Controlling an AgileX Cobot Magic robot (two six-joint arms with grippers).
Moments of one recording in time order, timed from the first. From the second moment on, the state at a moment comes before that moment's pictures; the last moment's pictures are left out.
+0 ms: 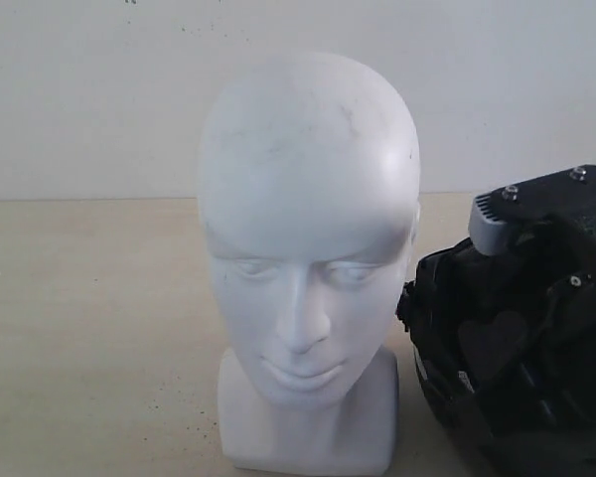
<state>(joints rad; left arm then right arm) -0.01 0.00 0.00 -0.02 0.31 -0.01 0.73 1.08 -0.77 -0.12 0.86 0.35</state>
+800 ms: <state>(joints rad) -0.01 0.00 0.00 -0.02 0.31 -0.01 0.73 1.26 -0.77 -0.08 0.78 0.29</state>
